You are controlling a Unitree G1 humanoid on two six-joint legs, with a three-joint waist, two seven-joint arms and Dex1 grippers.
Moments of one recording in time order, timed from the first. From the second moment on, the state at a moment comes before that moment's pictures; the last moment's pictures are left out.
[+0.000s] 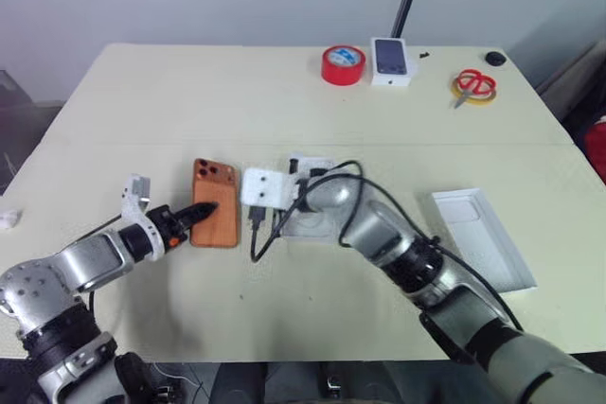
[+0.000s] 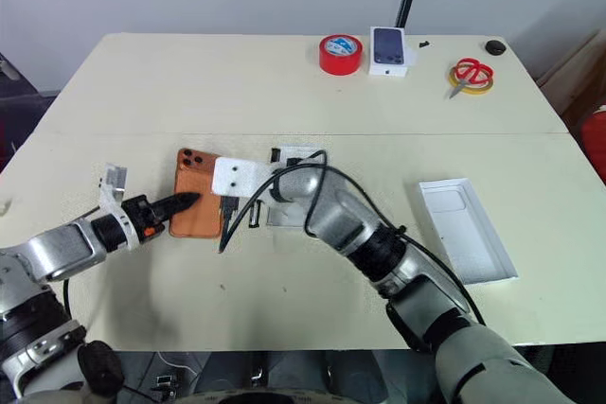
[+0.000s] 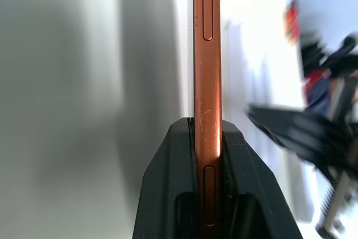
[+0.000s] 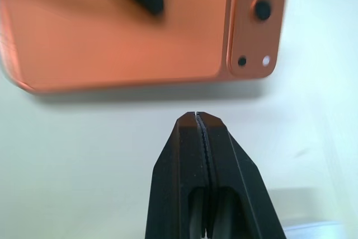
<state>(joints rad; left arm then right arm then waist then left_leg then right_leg) -0.40 0.35 0.79 -0.08 -1.41 1.55 0.14 -0.78 -0.24 0.53 -0.12 -0.21 0.56 0.84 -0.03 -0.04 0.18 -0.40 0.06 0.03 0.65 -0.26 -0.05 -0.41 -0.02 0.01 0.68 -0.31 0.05</state>
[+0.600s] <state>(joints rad) -0.55 0.10 0.26 0.04 -1.62 1.15 0.51 -0.49 -0.62 0.14 -0.29 0.04 0.60 0.92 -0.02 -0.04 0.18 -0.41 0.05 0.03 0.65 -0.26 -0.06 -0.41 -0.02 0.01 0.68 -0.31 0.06</state>
